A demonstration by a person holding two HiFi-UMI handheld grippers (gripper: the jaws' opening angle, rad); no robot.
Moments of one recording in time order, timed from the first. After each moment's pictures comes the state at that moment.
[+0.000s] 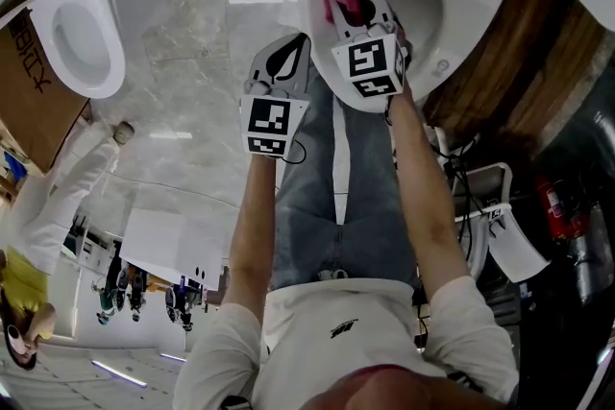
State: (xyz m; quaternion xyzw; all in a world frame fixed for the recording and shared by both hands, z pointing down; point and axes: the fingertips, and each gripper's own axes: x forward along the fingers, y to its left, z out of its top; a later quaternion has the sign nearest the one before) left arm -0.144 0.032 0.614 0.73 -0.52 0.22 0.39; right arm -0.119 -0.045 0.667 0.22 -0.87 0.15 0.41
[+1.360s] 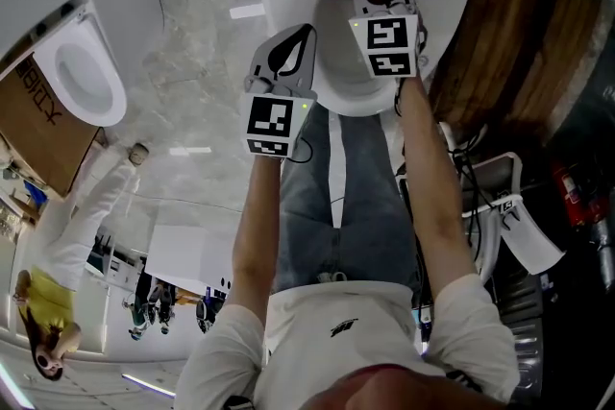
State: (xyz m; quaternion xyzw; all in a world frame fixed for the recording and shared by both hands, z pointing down) left arm -0.083 -0.041 0.586 0.77 -0.49 0.21 0.36; right arm -0.025 -0.138 0.664 0.35 -0.83 0.18 0.38
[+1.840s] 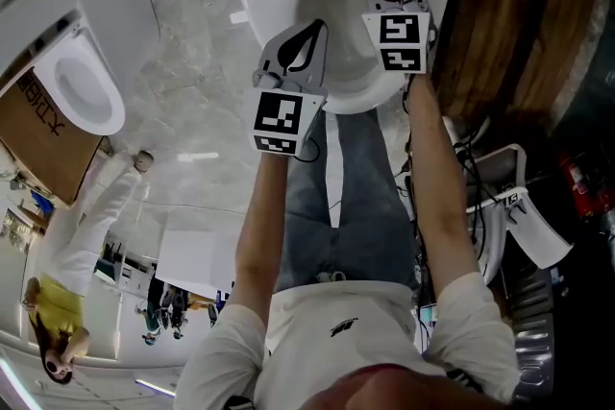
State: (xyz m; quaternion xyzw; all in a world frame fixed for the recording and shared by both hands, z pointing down) left arm -0.031 -0.057 0.576 0.78 -0.47 0.20 0.36; right arm 0.043 -0.149 0.665 0.39 -0.81 0.19 0.39
